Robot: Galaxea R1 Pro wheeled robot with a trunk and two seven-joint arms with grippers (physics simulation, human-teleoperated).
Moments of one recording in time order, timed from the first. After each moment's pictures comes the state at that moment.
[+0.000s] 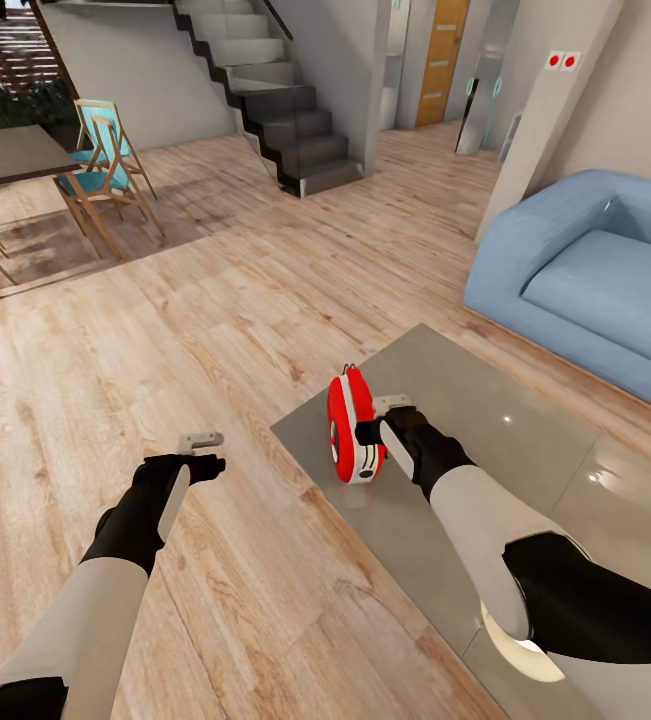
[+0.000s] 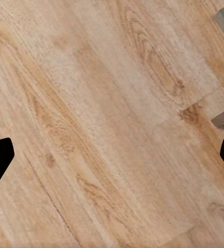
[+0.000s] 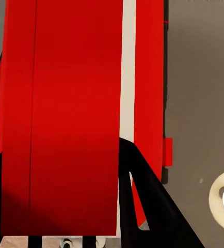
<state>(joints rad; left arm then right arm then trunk) -0.79 -0.01 0.11 -0.92 0.01 0.71 0.10 -1.15 0.17 0.16 -0.42 -0.09 0.59 -0.09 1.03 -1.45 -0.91</state>
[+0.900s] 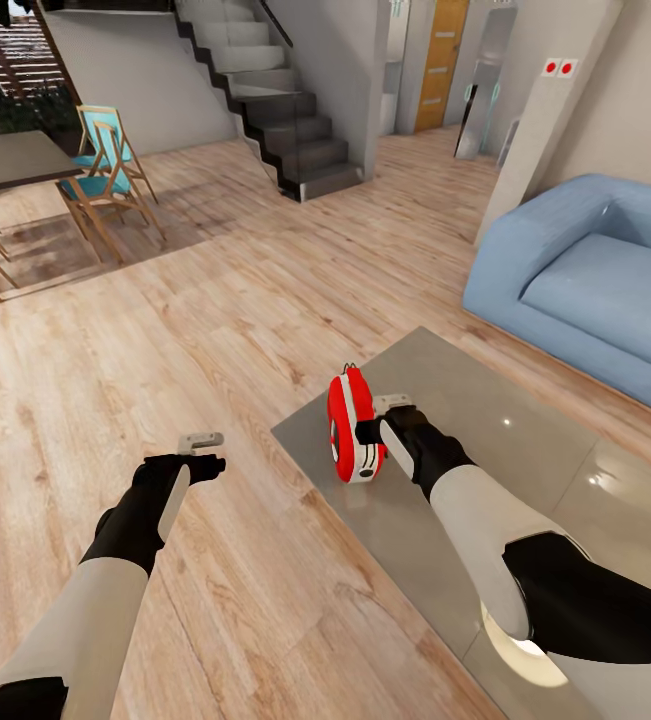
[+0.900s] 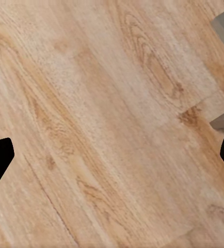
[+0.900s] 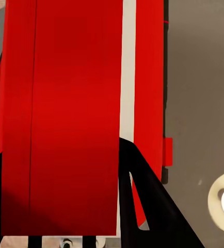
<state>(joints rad) -0.79 -0.01 0.11 -0.92 0.01 0.71 0.10 -1.15 0.17 0.16 -0.43 -0.09 0.60 -0.09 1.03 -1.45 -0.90</state>
